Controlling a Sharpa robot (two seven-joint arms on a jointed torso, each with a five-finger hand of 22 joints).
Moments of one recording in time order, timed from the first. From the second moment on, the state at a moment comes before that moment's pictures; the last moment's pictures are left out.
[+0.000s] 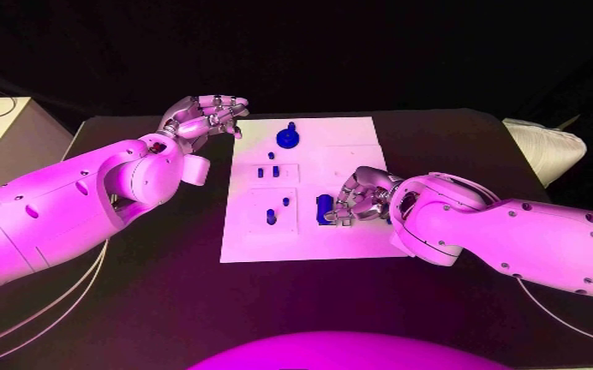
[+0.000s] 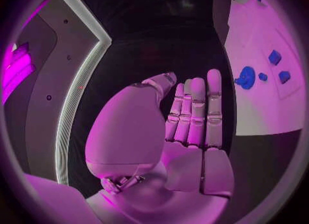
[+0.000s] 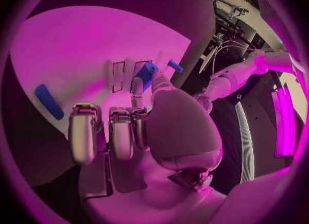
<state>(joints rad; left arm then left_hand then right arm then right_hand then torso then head) 0.98 -0.89 0.26 1.45 -0.19 -0.18 0.28 1.45 -0.19 0.45 0.15 0.20 0.90 0.18 0.26 0.34 0.95 0.12 0.51 0.17 0.97 0.05 1.18 0.45 0.18 0.95 0.14 0.87 0.64 1.18 -0.83 -0.15 1.76 -1.17 -0.32 -0.54 1.33 -0.06 -0.01 0.29 0.16 1.06 0.05 0.39 0.61 1.47 -0.02 1.56 1.31 1.47 -0.08 1.57 1.31 0.04 1.47 0.03 1.44 1.31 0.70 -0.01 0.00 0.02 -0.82</state>
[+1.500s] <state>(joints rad) 0.98 -0.90 0.26 1.45 -0.19 -0.18 0.28 1.45 -0.19 0.45 0.15 0.20 0.90 0.18 0.26 0.34 0.95 0.12 0.51 0.17 0.97 0.05 1.18 0.45 0.18 0.95 0.14 0.87 0.64 1.16 -0.85 -0.15 1.77 -1.18 -0.33 -0.53 1.29 -0.14 0.03 0.29 0.24 1.05 0.05 0.36 0.59 1.47 -0.02 1.56 1.31 1.47 -0.09 1.57 1.31 0.04 1.46 0.02 1.44 1.31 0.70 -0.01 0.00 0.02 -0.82</state>
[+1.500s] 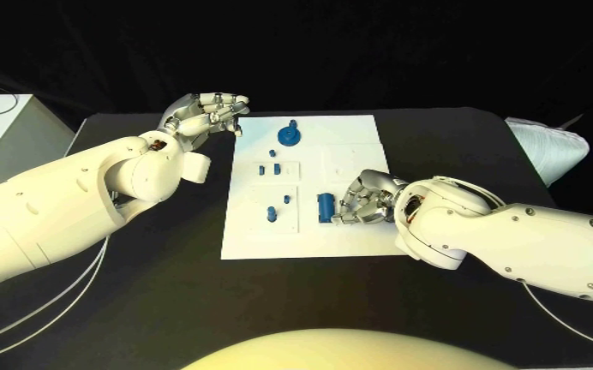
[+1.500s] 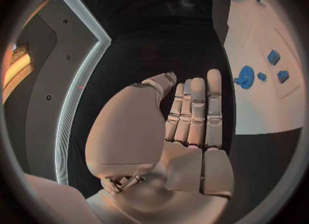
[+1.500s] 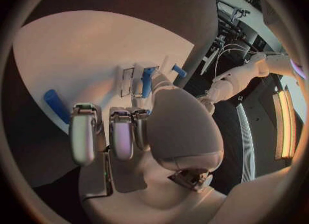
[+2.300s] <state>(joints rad) 0.98 -0.89 0.26 1.44 -0.19 -0.18 0.28 1.45 -0.19 0.45 0.15 0.20 0.90 0.18 0.26 0.34 0.95 0.12 0.51 0.17 0.97 0.05 1.18 0.45 0.18 0.95 0.14 0.87 0.64 1.20 -1.04 -0.15 1.75 -1.12 -0.32 -0.45 1.34 -0.11 0.06 0.29 0.19 1.04 0.08 0.27 0.52 1.47 0.00 1.57 1.31 1.46 -0.07 1.57 1.31 0.03 1.47 0.04 1.47 1.31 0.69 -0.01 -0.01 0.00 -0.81</state>
